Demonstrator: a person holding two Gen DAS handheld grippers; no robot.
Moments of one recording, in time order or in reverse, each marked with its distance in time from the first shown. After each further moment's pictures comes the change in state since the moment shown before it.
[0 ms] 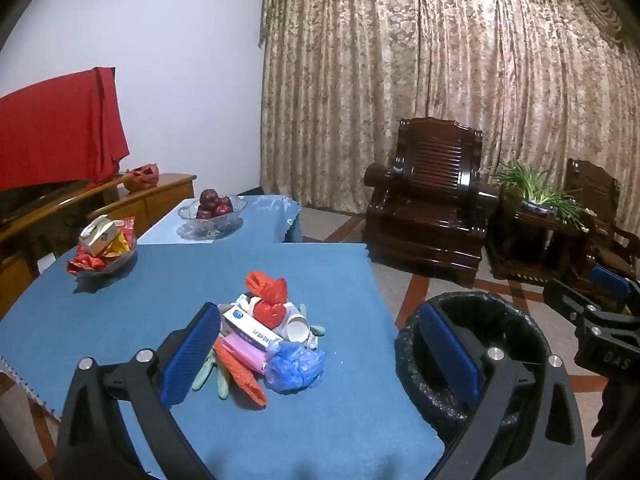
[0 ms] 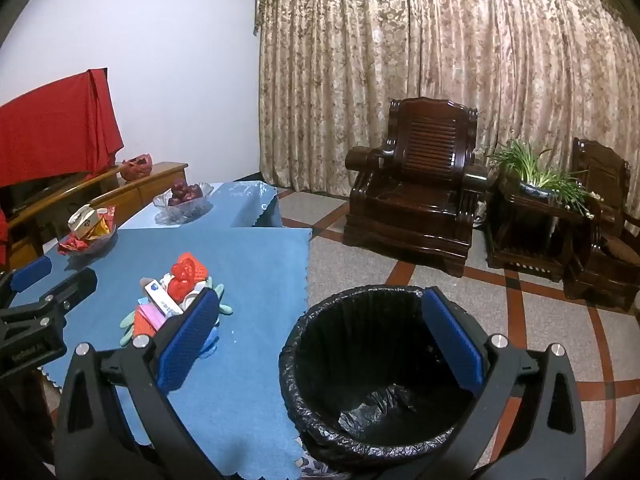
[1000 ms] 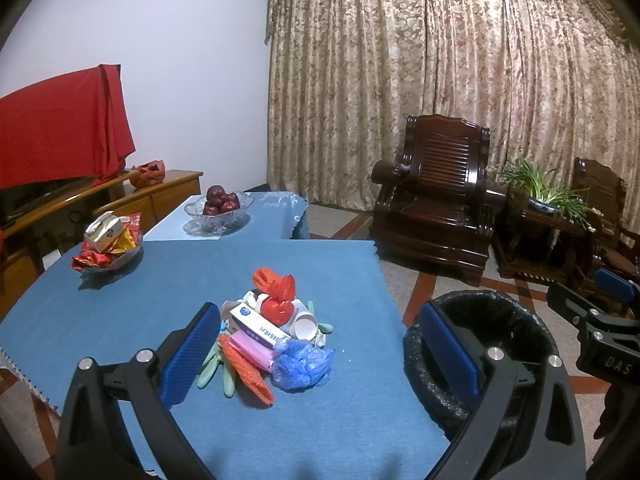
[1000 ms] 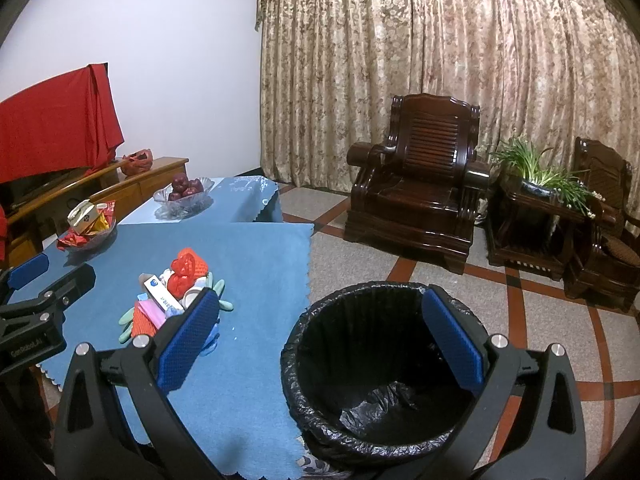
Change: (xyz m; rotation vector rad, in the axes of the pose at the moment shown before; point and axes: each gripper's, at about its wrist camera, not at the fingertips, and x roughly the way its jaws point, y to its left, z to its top) left arm 0.009 0.014 -0.004 0.004 0.003 0.009; right arm 0.006 0.003 0.000 -0.007 0.010 -0.003
